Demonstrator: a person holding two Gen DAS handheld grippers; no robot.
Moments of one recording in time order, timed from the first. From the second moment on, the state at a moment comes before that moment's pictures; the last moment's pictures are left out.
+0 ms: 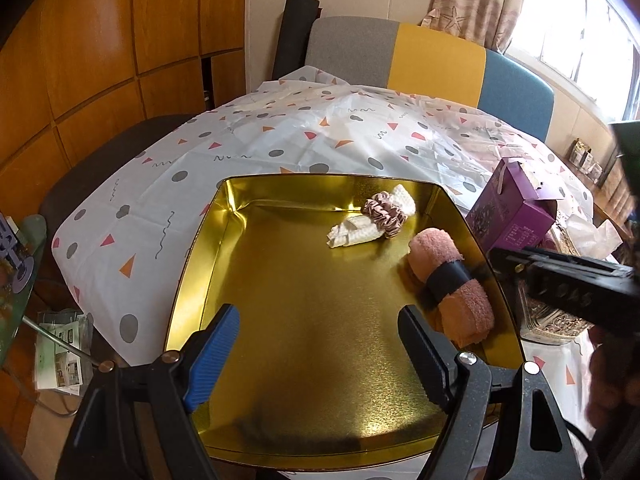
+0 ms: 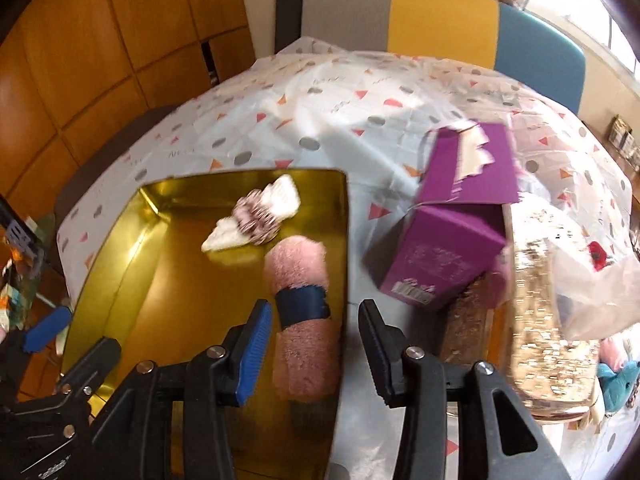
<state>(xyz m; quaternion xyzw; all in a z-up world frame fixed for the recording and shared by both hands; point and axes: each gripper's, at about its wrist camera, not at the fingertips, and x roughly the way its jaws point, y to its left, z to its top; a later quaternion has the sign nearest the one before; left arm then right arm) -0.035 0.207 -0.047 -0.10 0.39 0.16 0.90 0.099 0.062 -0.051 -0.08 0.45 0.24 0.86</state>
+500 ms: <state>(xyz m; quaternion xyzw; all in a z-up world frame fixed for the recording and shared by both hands) -0.034 0.172 -0.032 -0.06 0.38 0.11 0.92 0.079 -0.063 0.009 -0.04 0.34 0.17 0.92</state>
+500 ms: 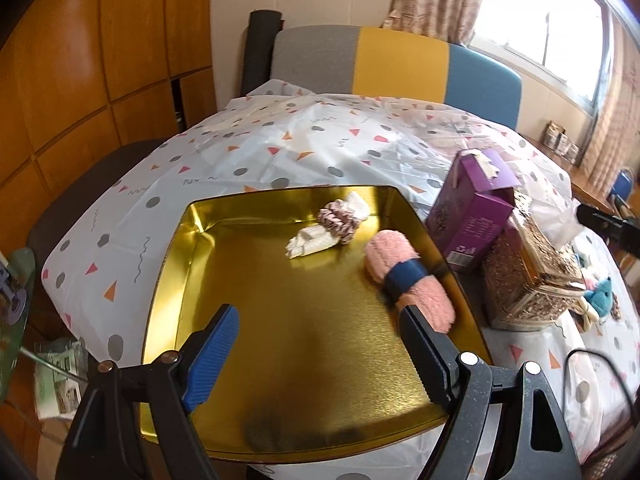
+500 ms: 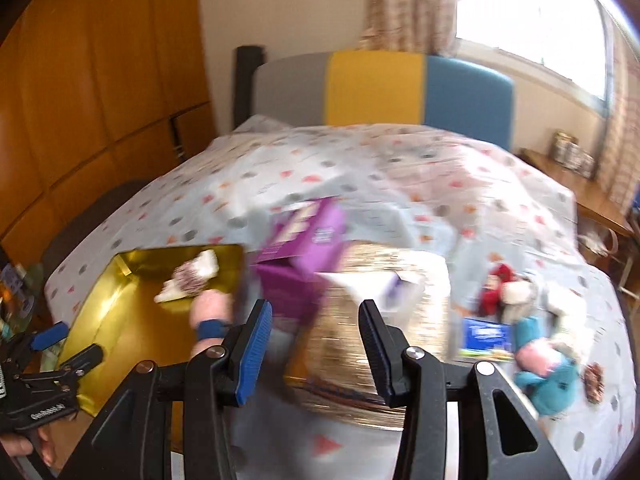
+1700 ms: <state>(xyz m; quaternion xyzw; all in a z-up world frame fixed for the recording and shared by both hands) 0.001 -0.014 -0.013 0.06 0.39 -0.20 0.90 0.094 -0.364 -0.065 0.22 0.41 -0.15 0.87</state>
